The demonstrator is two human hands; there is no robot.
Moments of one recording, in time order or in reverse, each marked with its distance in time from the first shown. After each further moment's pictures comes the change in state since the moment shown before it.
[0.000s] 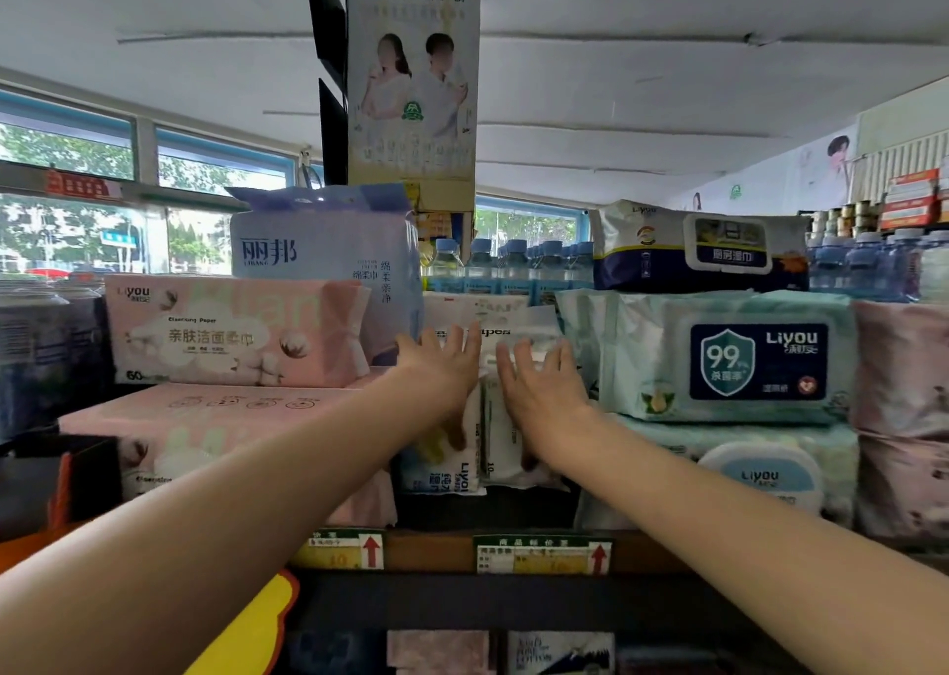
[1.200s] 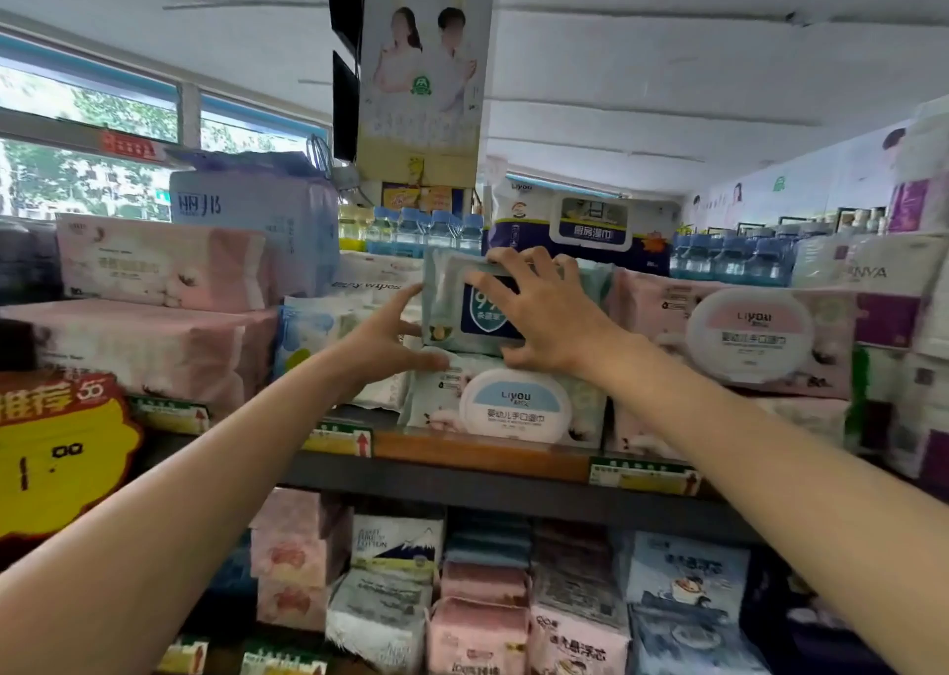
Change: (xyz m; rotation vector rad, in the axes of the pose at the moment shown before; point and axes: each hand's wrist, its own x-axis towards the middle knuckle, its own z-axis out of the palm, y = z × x) left_hand -0.062 0.123 -0.050 -1.488 0.087 -0.108; right_hand -0.091 0.188 0.033 0.209 0.443 -0.332
